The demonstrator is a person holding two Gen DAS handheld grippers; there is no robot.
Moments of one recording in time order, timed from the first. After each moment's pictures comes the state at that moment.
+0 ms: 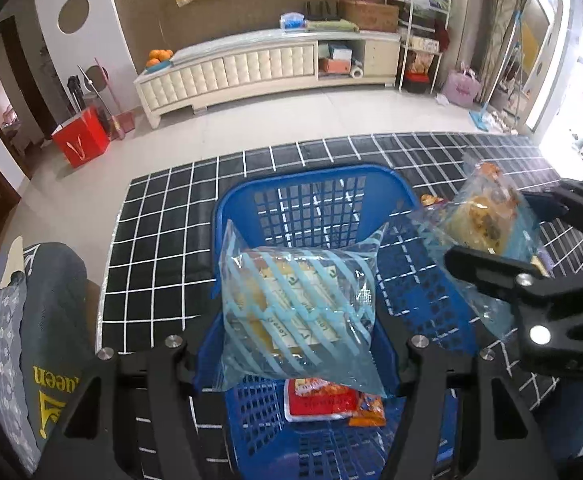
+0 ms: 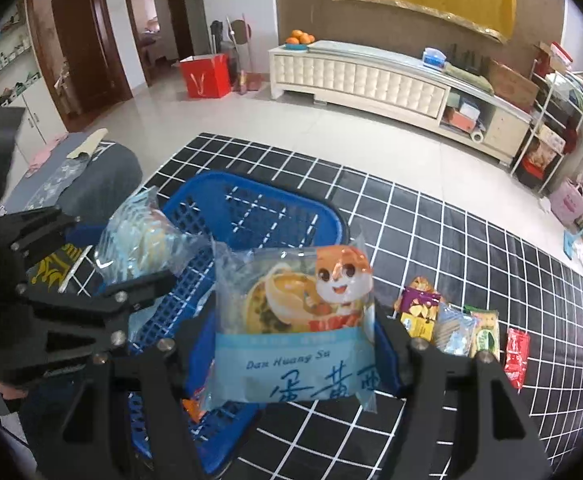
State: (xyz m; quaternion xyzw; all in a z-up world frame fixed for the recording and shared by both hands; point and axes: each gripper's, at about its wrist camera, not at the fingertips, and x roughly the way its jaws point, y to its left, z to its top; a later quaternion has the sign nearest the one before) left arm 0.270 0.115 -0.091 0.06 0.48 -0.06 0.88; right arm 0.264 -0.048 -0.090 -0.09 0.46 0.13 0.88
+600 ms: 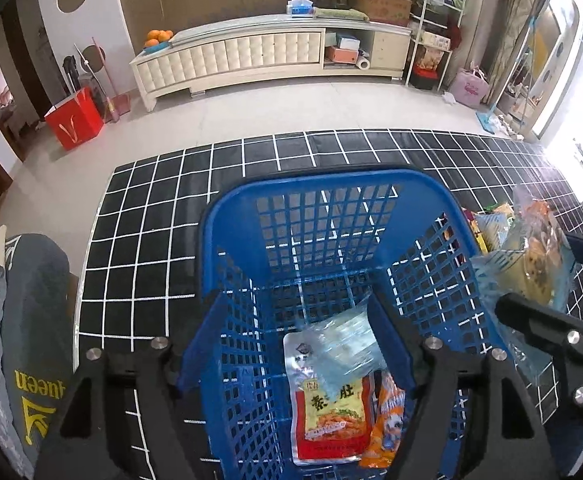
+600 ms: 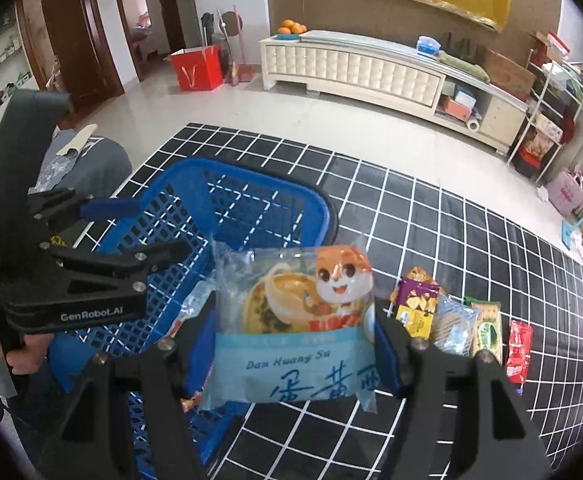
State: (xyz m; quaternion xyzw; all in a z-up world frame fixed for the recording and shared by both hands) left arm 0.313 0.124 -0.115 0.03 0.49 -0.06 0.87; right arm 0.270 -0.047 -0.091 -0.09 0.47 0.12 0.87
